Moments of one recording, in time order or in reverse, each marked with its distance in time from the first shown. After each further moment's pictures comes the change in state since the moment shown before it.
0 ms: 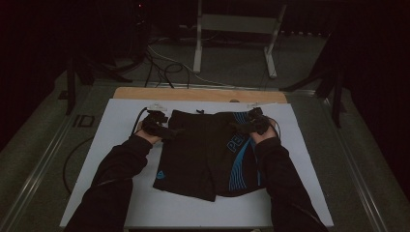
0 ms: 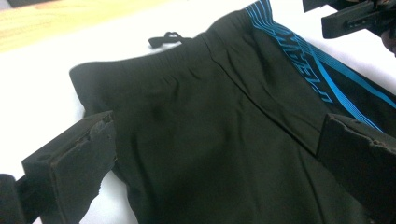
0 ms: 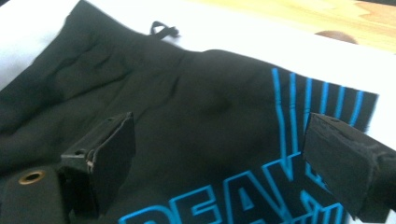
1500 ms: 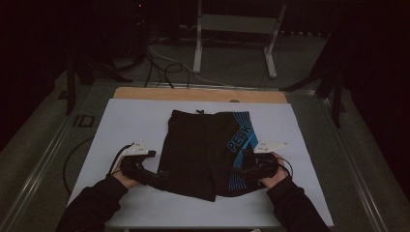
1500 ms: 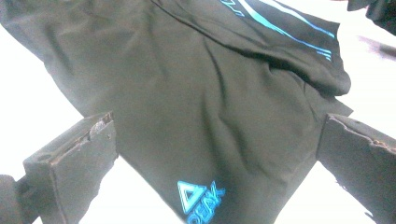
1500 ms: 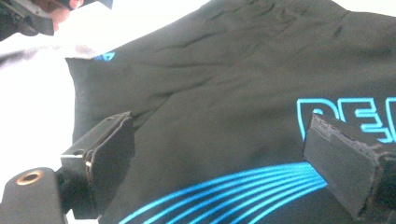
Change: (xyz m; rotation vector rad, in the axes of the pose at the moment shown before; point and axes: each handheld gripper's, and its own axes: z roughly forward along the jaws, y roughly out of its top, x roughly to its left) left arm -0.053 -0.100 -0.069 -0.016 -0.106 0.126; right arm 0.080 -0.092 -0.076 -0.086 0.253 -0.205
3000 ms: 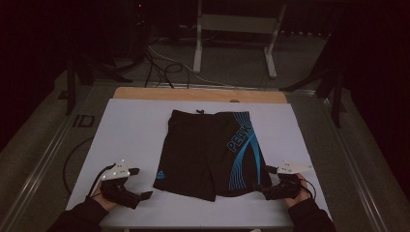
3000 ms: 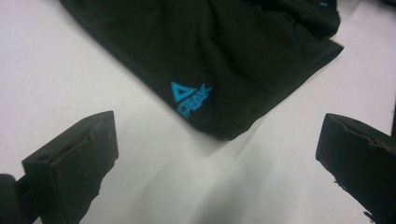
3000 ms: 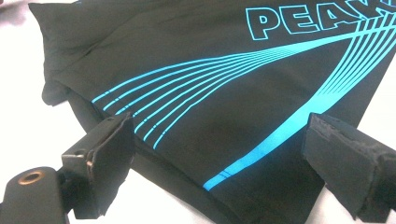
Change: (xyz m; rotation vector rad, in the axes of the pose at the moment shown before) left arm -0.016 -0.053 -0.037 0.017 0.042 -0.003; right arm -0.006 -0.069 -0.050 0.012 -0.114 0.049
